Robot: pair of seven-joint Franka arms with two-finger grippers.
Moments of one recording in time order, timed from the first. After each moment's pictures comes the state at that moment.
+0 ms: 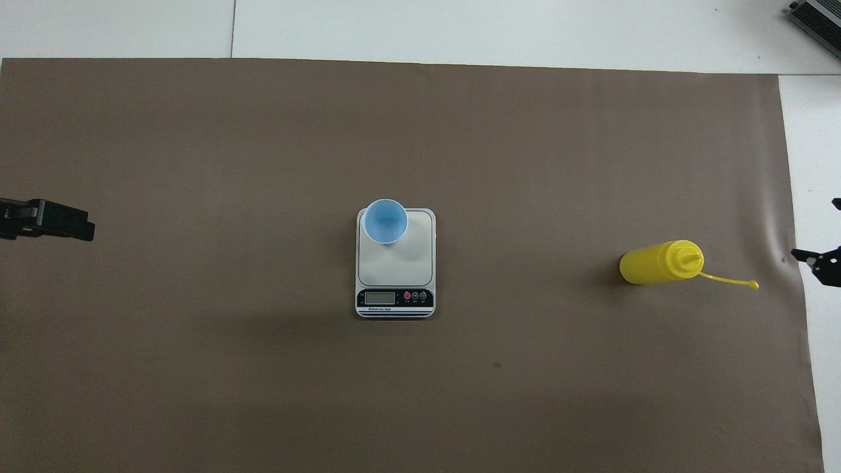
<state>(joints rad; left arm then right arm) 0.00 -0.06 -0.03 -1.66 -0.02 1.58 0.05 -0.21 -0.12 -0.16 -2.02 0.28 2.10 -1.35</state>
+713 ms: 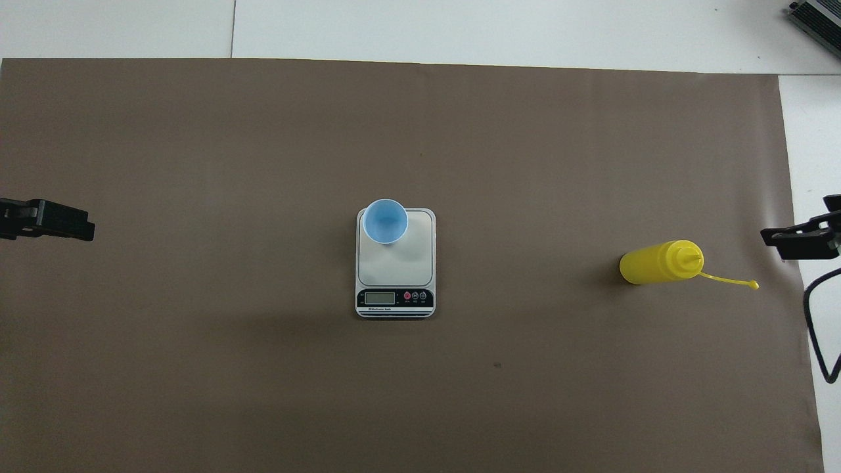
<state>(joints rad) 0.00 -0.06 -0.03 -1.66 -0.02 1.58 0.05 0.01 -0.13 -0.13 -1.80 0.01 1.81 -0.53</state>
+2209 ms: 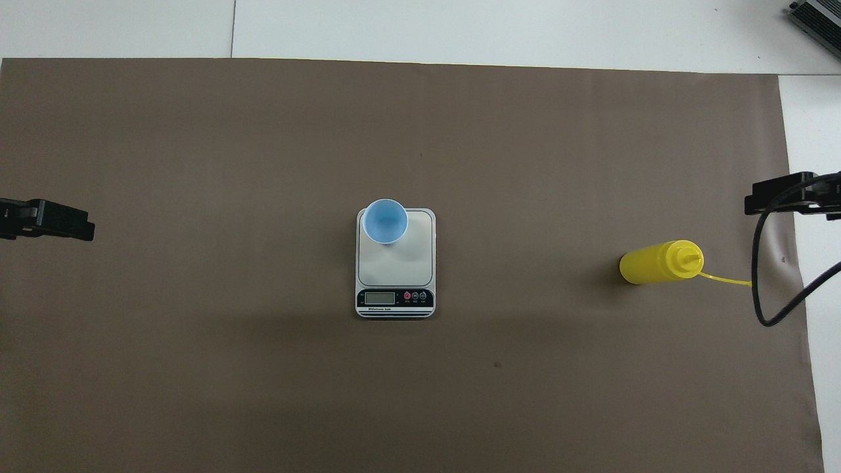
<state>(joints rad) 0.00 -0.06 -0.03 -1.66 -0.02 1.58 0.05 0.10 -0.02 -0.12 -1.52 -0.02 1.55 0.05</state>
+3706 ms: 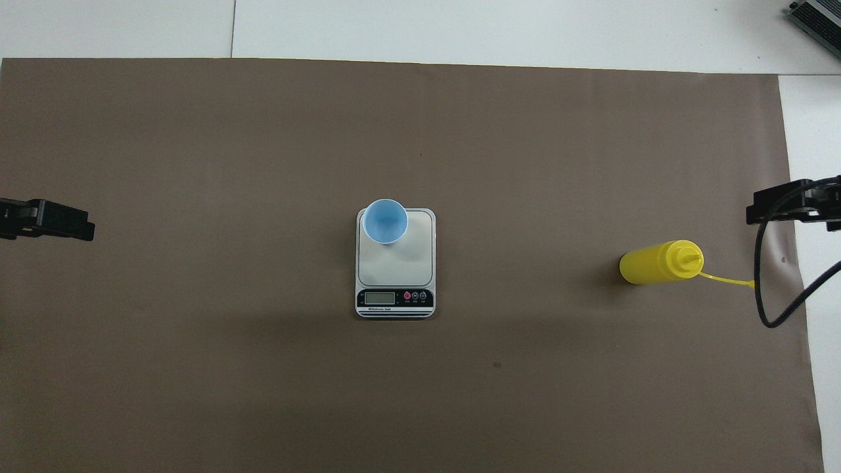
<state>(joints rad) 0.00 -0.06 -0.03 -1.66 -0.02 1.58 0.05 0.08 -0.01 -0.13 -1.53 -0.02 1.52 0.05</state>
